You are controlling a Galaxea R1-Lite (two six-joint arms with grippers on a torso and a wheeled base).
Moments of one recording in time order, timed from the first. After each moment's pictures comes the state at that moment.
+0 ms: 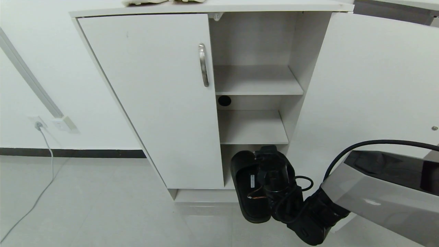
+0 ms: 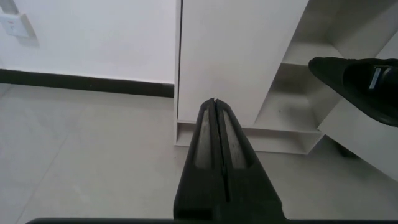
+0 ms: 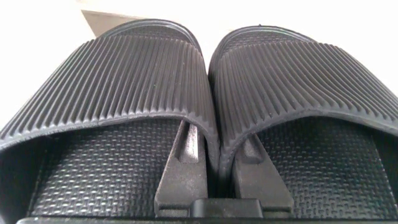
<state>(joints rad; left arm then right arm) 0.00 0.00 0.00 0.00 0.04 -0.10 0.77 2.29 -1.01 -1.02 -0.65 0.17</state>
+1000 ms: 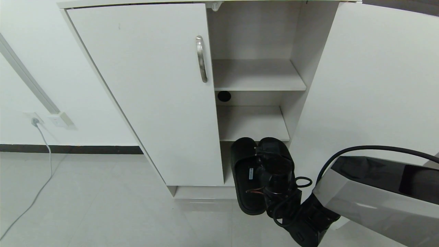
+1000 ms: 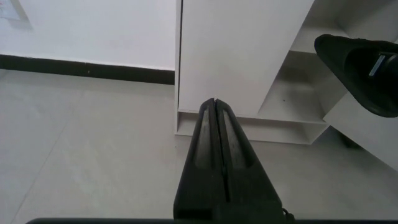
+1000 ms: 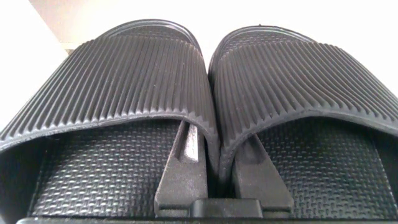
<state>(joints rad) 0.00 0.00 0.00 0.00 0.04 -0.10 0.77 2.34 -1.02 -1.30 -0.71 0.07</state>
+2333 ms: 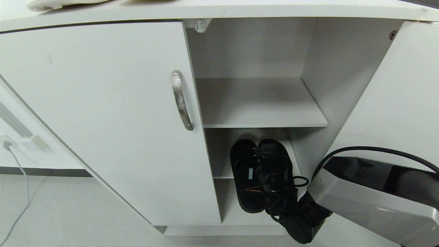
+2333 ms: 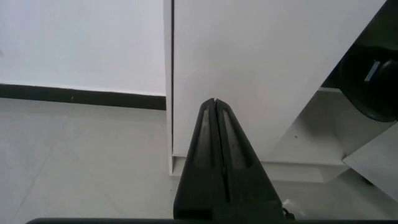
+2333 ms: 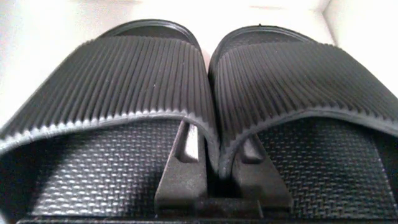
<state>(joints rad) 0.00 0.00 0.00 0.00 0.04 -0.10 0.75 2.39 -1.08 -1.27 -0.69 0.07</state>
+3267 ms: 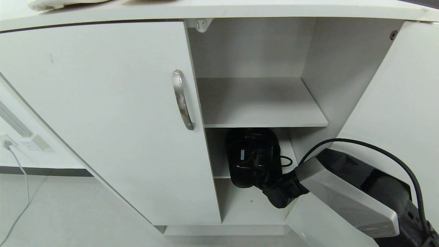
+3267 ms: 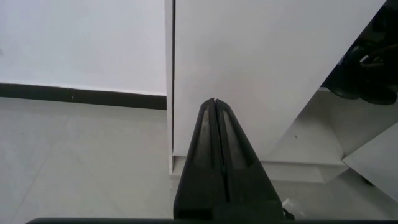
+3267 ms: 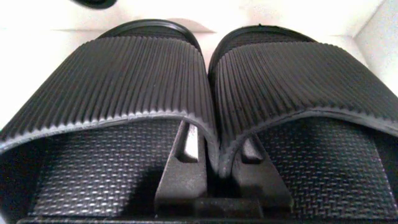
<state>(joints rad) 0.00 0.00 0.00 0.00 0.04 -0.10 0.68 2.55 -1.56 -0.98 -0.63 0.07</state>
